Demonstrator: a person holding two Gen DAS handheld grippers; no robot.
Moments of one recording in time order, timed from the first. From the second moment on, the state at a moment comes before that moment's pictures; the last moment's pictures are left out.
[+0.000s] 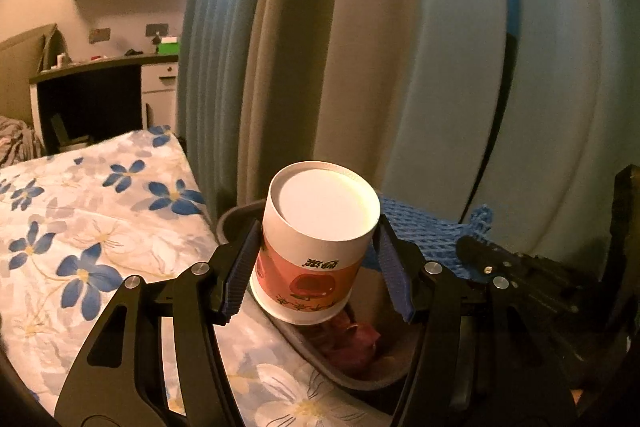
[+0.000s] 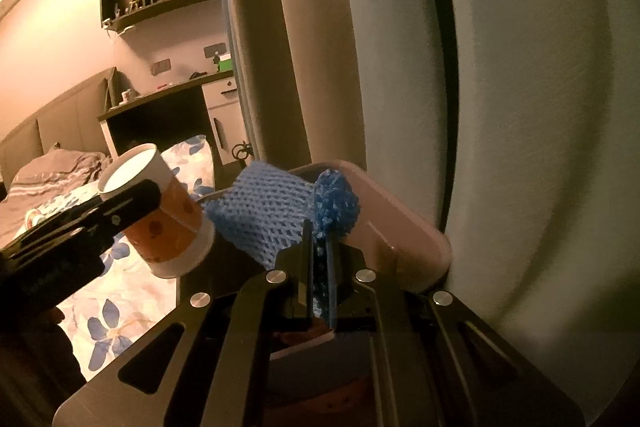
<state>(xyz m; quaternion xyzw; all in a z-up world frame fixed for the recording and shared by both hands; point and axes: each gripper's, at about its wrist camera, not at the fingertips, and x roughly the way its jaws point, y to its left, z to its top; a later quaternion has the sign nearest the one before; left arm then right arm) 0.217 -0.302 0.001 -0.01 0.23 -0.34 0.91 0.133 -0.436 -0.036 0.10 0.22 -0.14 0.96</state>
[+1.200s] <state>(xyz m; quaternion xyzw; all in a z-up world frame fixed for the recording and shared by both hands) 0.240 -0.318 -0.033 -0.03 0.27 -0.36 0.89 0.119 -0.448 -0.026 0.12 0.18 -0.16 0.96</state>
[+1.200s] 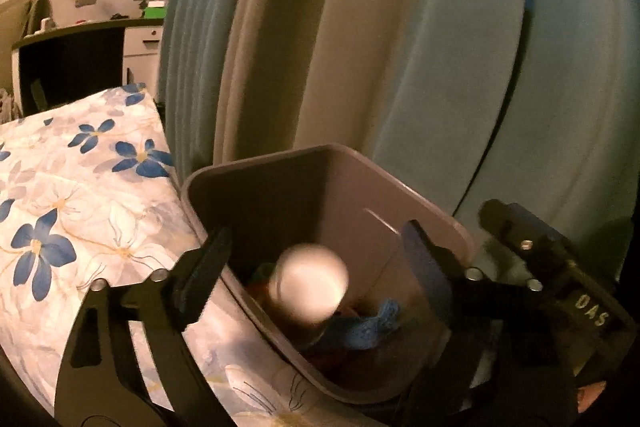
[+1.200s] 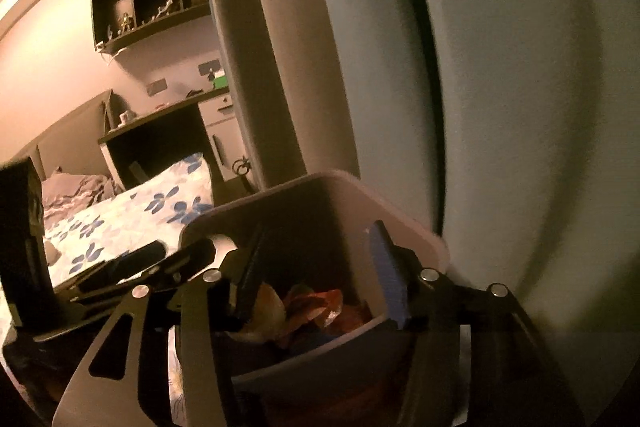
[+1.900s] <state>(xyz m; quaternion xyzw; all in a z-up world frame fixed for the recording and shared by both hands) 0.186 -0.091 0.000 -0.02 0.24 -0.05 0.97 0.108 -0.345 0.003 0.09 0.13 -0.07 0.99</state>
